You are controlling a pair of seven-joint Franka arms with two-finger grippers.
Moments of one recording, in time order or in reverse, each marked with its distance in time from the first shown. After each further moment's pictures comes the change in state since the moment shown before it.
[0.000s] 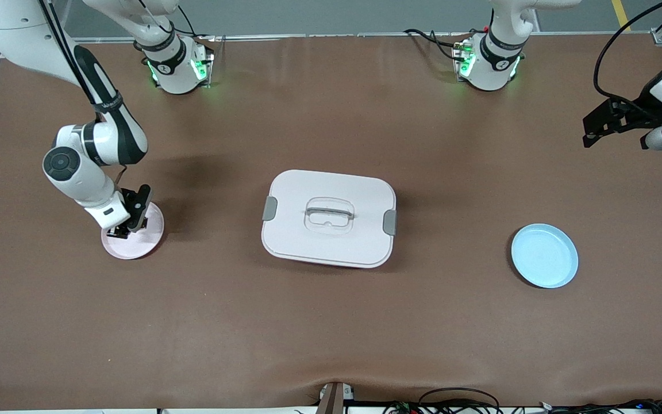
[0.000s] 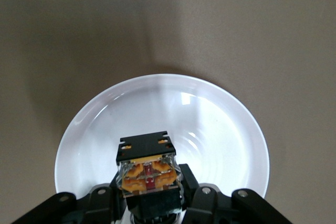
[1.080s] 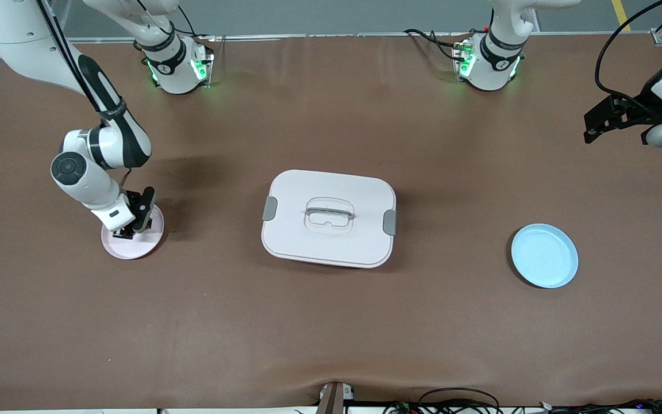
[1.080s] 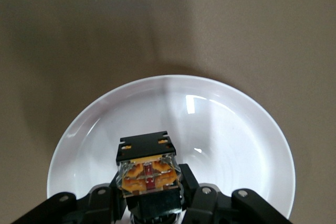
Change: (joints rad) left arm 0.006 -0.007 0.002 -0.004 0.000 -0.026 0.000; right arm 0.000 0.047 -0.009 -0.001 0.000 0.039 0.001
